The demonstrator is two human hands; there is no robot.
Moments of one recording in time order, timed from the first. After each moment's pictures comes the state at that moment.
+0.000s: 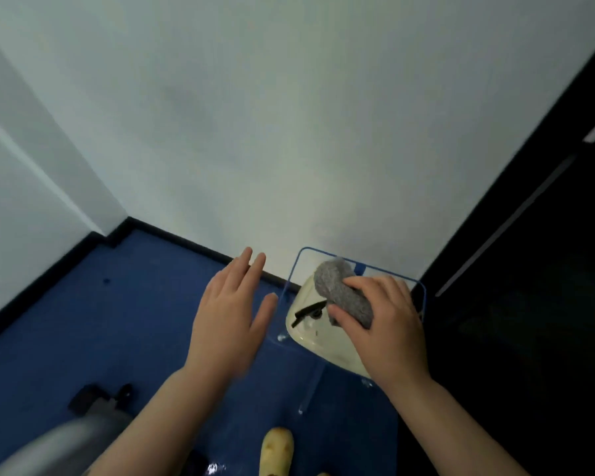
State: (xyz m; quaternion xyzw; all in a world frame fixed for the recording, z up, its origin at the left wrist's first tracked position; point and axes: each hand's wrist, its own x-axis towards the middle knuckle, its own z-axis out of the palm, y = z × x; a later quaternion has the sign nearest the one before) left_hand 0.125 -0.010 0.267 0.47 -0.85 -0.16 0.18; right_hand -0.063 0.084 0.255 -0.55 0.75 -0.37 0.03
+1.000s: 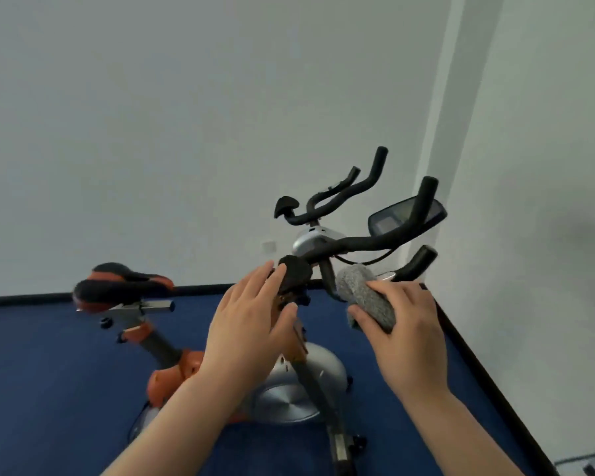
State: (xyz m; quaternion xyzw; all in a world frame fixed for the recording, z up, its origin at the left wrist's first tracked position) left_hand 0.487 0.333 0.411 0.81 -0.50 0.08 0.28; right_hand 0.325 0.205 0.374 -0.81 0.32 -0.47 0.13
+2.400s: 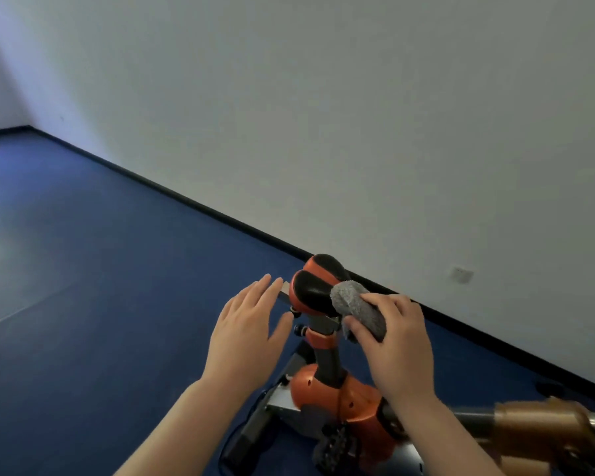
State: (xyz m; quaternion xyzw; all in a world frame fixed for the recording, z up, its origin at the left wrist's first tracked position) left_hand 0.886 0.524 0.340 0.94 -0.19 0.07 0.27; right_hand 0.830 0.323 0.314 -0.91 0.09 -0.31 0.26
